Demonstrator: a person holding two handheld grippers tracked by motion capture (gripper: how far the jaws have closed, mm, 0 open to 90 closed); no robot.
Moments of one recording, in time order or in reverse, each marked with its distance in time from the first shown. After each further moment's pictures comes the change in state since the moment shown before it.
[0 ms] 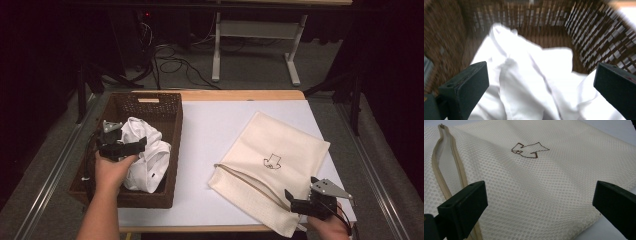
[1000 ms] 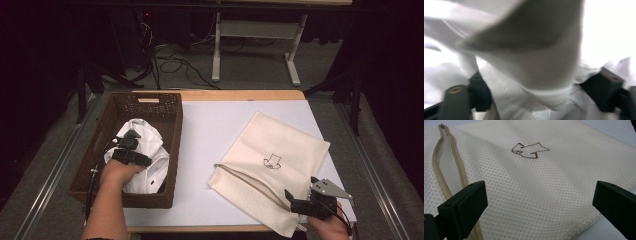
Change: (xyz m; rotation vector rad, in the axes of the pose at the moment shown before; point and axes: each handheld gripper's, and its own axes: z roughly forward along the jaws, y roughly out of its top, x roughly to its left) left arm -0.005 -0.018 0.055 0.573 0.031 0.020; right arm 0.001 0.000 -0.001 -0.003 0.001 -0.001
